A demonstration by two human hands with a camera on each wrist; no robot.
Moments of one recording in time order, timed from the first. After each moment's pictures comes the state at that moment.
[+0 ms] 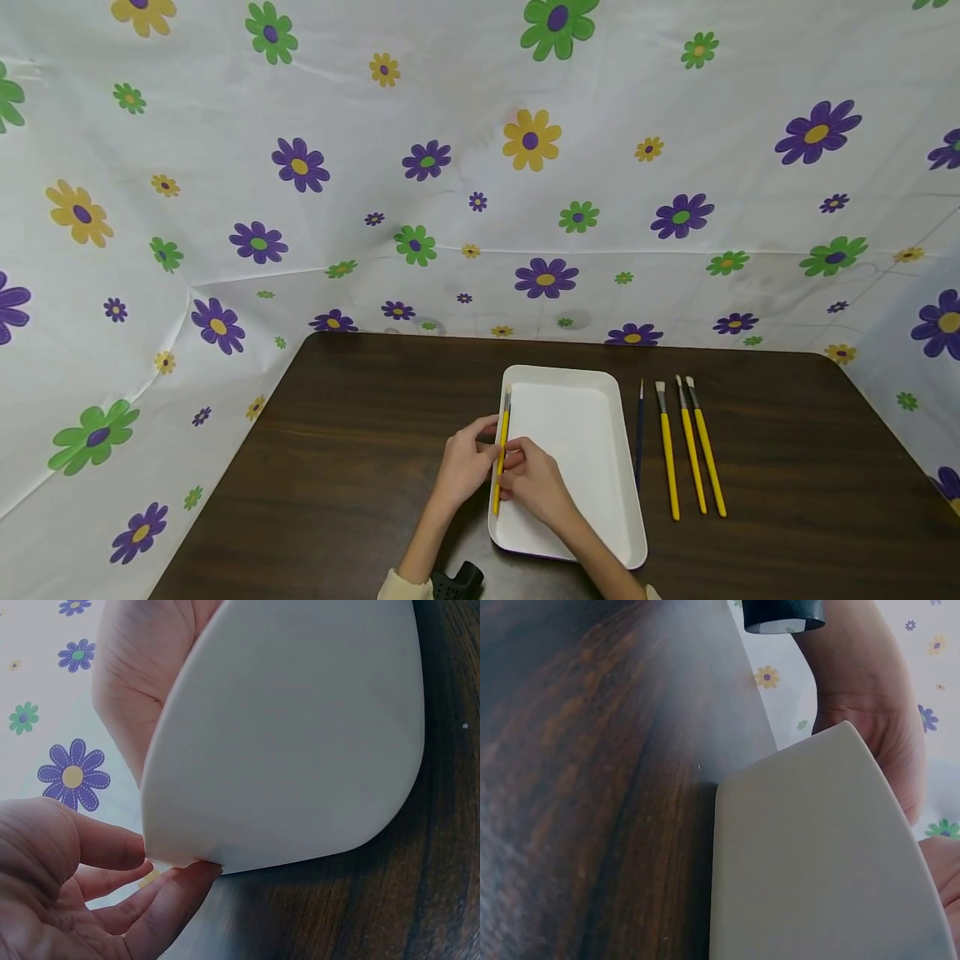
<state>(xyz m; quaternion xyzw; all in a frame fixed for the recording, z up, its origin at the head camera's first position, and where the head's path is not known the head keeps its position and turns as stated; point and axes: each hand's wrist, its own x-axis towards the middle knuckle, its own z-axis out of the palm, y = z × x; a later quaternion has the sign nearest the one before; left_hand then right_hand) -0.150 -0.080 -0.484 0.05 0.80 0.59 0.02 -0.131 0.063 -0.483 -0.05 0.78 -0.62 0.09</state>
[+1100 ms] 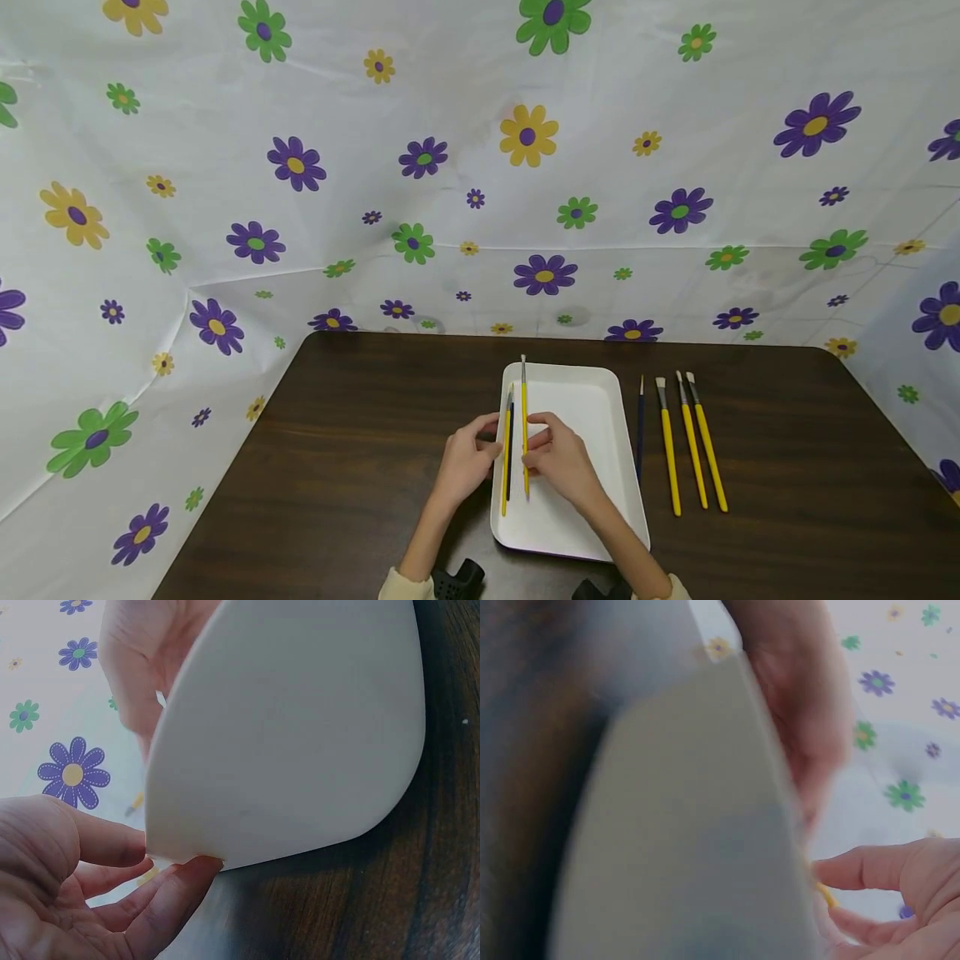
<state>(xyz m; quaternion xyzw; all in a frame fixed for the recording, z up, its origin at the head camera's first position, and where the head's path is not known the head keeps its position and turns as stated) -0.151 -0.079 -0.484 0.04 0.80 0.59 0.03 -0.143 0.089 -0.463 0.00 0.80 -0.60 0.06</state>
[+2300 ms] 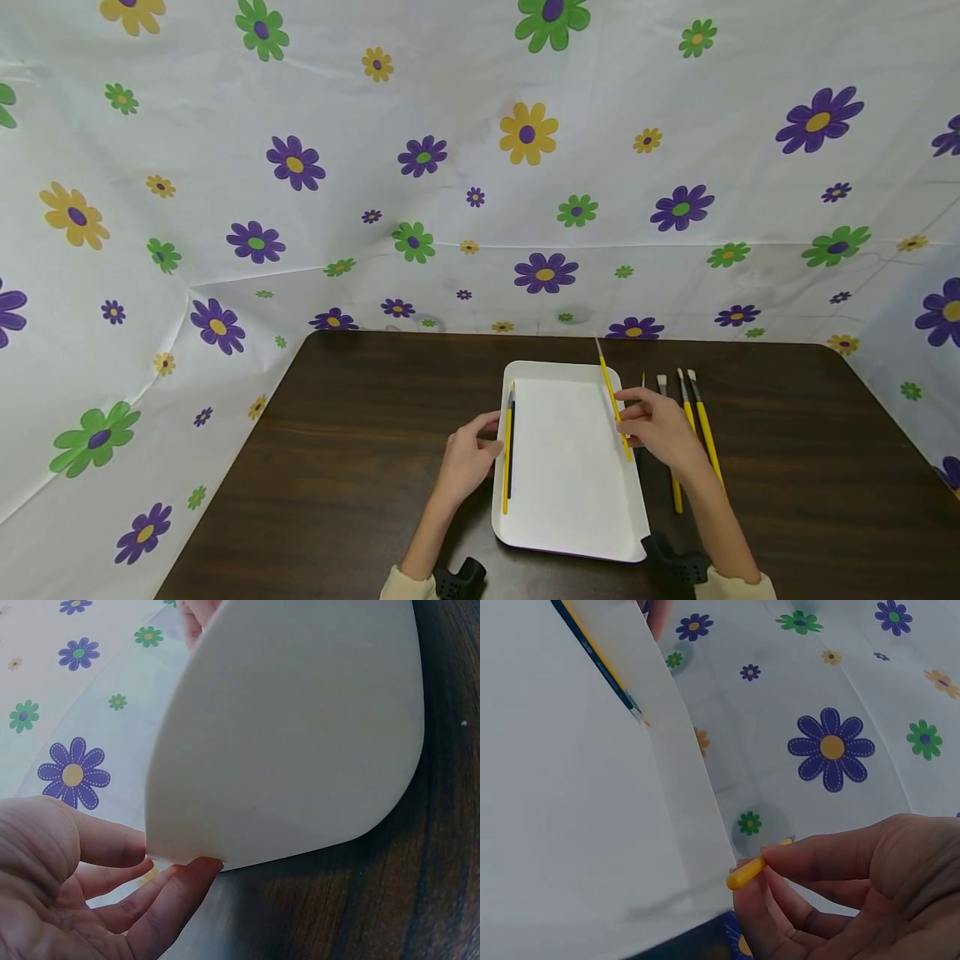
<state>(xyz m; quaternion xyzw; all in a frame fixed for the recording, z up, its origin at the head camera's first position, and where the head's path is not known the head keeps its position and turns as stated) -0.149 -0.077 -0.481 0.03 0.79 0.61 0.03 -0.165 0.209 -0.437 0.00 0.86 -0.51 0.05</state>
